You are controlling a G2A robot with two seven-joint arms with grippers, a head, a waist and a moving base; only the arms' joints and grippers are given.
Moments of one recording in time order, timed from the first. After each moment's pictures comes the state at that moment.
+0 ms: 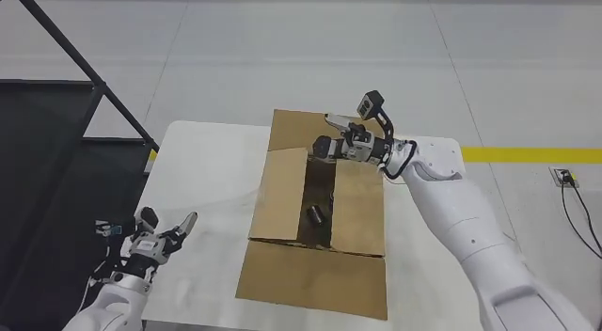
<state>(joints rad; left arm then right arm) 1.59 -1.13 -1.68 -1.85 0.97 -0.22 -0.07 -0.34 -1.39 1.00 -0.67 0.64 -0.32 1.10</state>
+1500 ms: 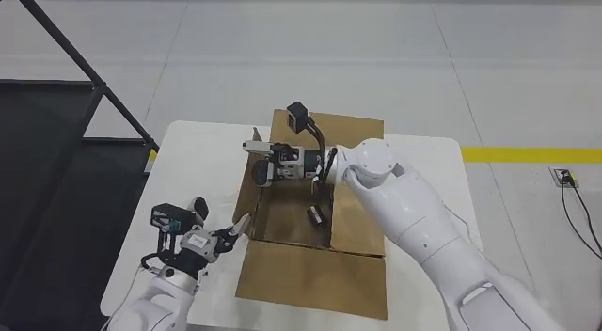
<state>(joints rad) 1.51 -1.16 -1.48 -1.97 1.03 -0.09 -0.13 -0.27 -1.55 0.77 -0.71 0.60 -0.22 1.07</state>
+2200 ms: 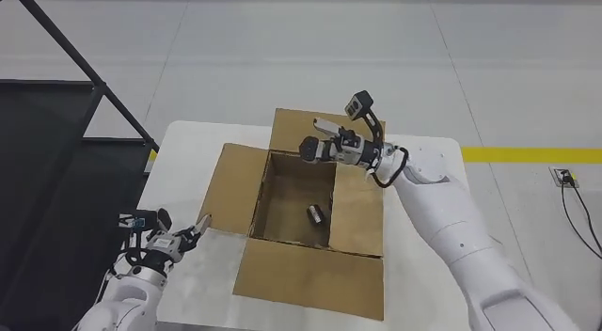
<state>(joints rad) 1.51 -1.15 -1.62 -1.78 1.00 -0.12 -0.19 -0.37 -1.44 1.06 -0.70 0.65 -0.39 1.17</state>
